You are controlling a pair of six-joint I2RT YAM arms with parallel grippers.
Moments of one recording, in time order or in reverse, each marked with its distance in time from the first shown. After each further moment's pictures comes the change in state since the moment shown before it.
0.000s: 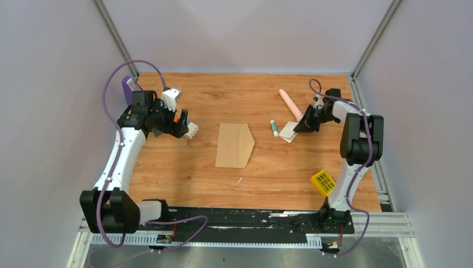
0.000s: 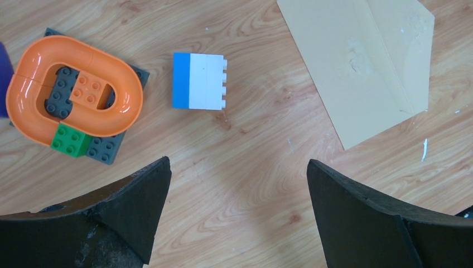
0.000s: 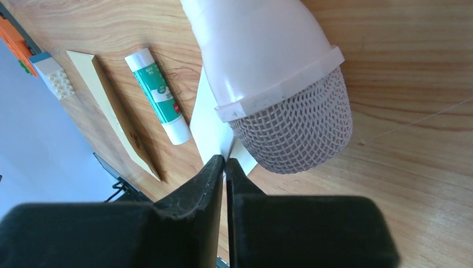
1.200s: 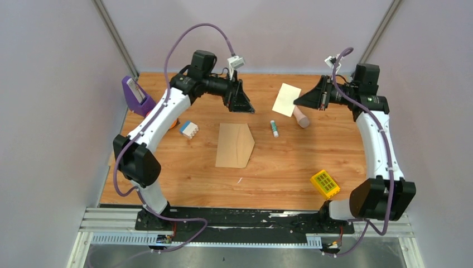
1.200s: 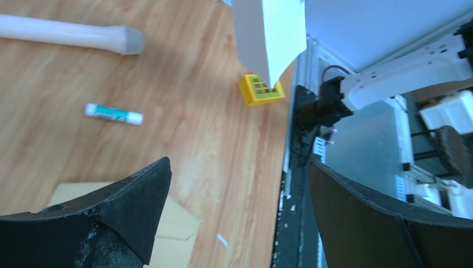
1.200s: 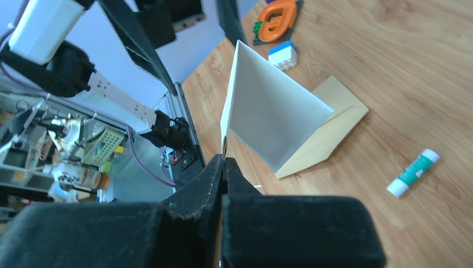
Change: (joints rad) left arm -0.443 0.504 0.675 0.075 0.594 -0.325; right arm 0.008 -0.594 0.067 0.035 -0.619 -0.177
